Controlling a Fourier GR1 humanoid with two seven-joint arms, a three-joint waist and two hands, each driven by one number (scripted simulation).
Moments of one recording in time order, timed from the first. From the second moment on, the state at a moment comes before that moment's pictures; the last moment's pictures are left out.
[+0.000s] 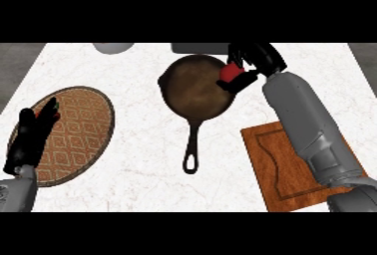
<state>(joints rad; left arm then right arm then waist) -0.16 0.33 0.17 -1.30 -0.12 0.02 0.24 -1.06 -0.16 -0.11 -0.48 0.74 -0.04 -0.43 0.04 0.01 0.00</state>
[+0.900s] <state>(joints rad) -0.23 0.29 0.12 -1.30 -0.15 0.02 0.24 -1.15 -0.01 -0.17 -0.14 0.71 -0.17 -0.43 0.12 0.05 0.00</state>
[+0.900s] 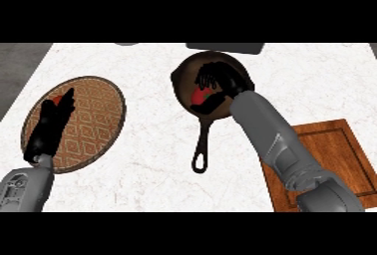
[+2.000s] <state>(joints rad) -0.27 0.29 0.12 -1.26 -0.16 0.02 0.23 -1.17 0.00 -0.36 -0.10 0.46 -0.19 -0.58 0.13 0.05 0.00</state>
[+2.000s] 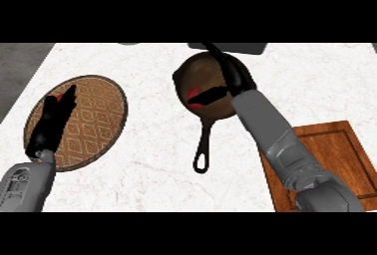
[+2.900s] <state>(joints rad) -0.20 0.31 0.16 -1.29 -0.14 0.02 0.23 -1.10 -0.40 -0.47 -0.13 0.36 0.14 -0.59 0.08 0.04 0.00</state>
